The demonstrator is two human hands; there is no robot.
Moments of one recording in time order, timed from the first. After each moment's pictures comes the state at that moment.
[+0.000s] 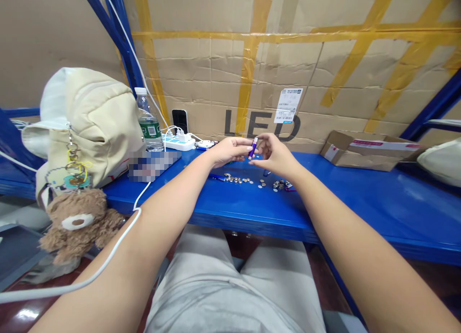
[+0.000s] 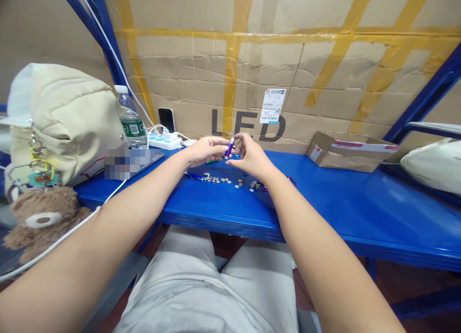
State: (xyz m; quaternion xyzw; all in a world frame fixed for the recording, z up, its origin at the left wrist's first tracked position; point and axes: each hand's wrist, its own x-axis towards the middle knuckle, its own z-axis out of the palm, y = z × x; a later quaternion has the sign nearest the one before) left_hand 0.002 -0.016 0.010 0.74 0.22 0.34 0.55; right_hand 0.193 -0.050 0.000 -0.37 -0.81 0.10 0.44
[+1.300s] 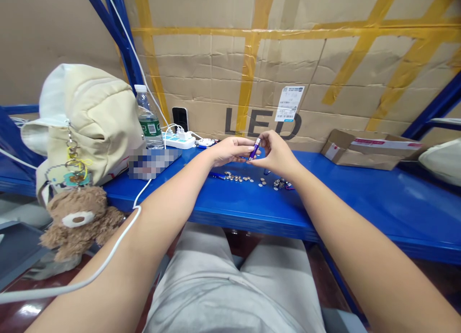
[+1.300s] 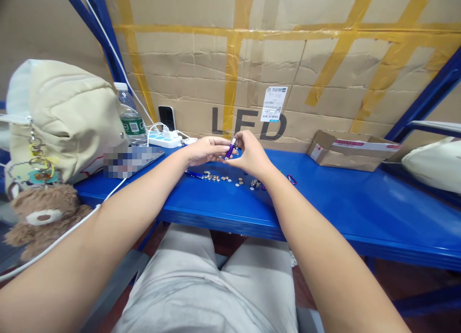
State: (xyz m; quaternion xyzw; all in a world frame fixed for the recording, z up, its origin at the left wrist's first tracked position) left_hand -0.001 -0.016 0.009 0.73 0.20 0.30 0.58; right_hand 0.183 -0.054 0.004 -0.40 -0.79 0.01 0.46
